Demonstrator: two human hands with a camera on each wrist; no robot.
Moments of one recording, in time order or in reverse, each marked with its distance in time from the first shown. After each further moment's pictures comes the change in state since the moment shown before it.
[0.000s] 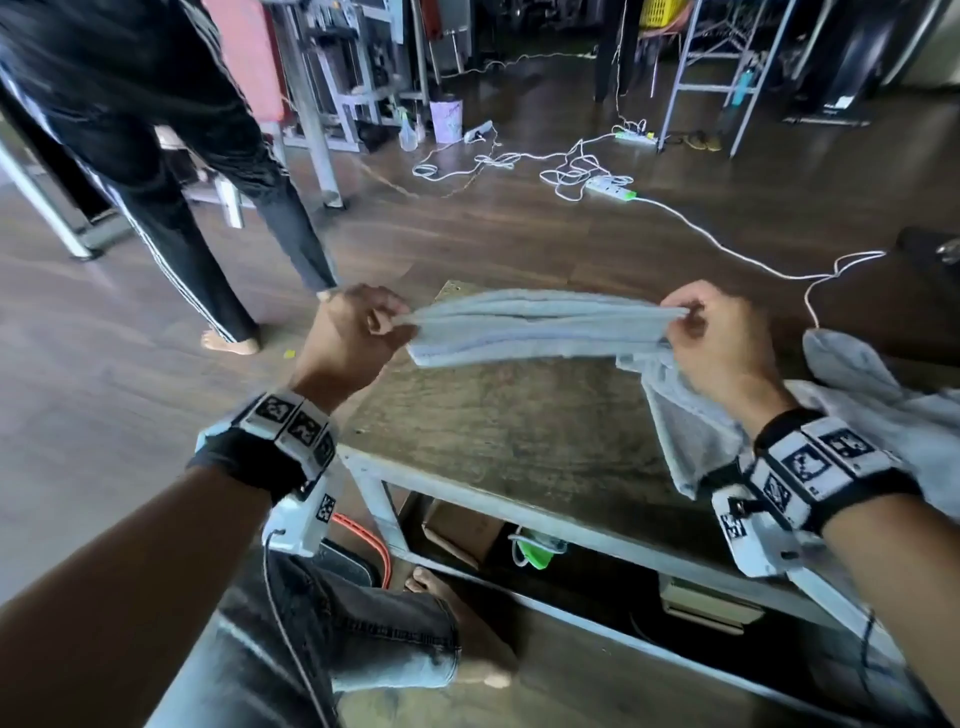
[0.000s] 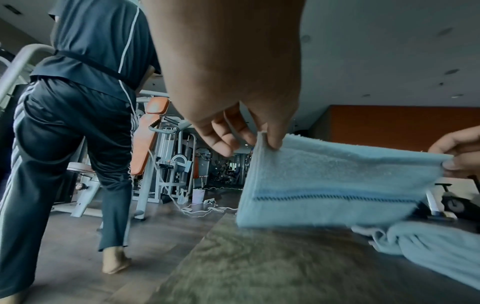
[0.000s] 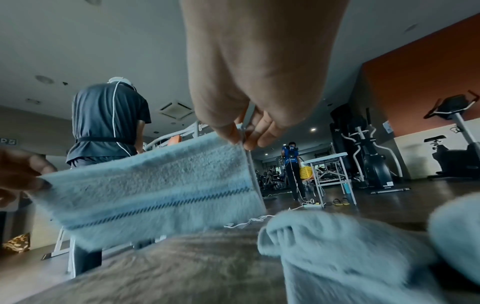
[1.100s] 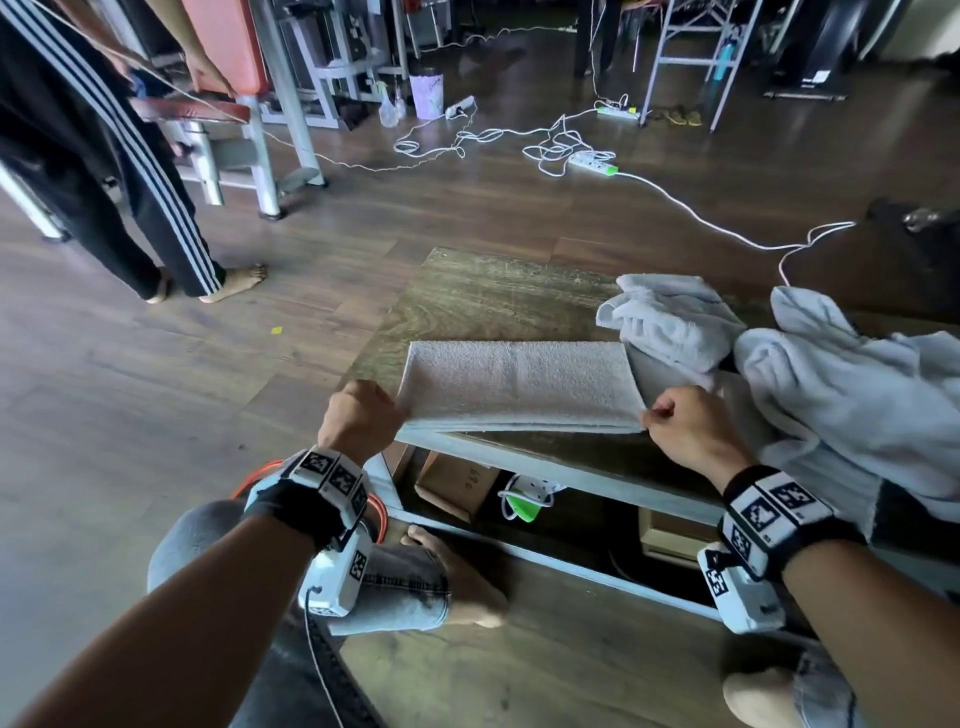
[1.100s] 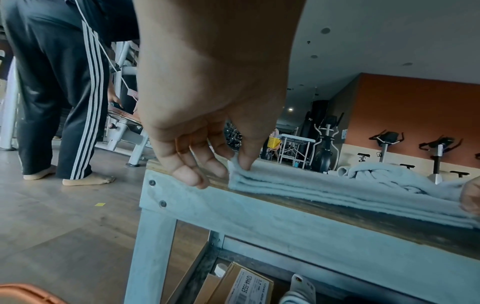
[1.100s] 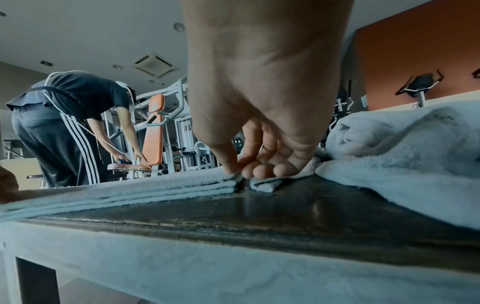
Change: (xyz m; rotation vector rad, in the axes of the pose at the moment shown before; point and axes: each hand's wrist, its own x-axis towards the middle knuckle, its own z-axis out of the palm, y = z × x) left_hand -0.111 -0.018 0.046 0.123 -0.272 -0.581; right_hand -0.117 0.046 0.013 -0.219 -0.404 0.353
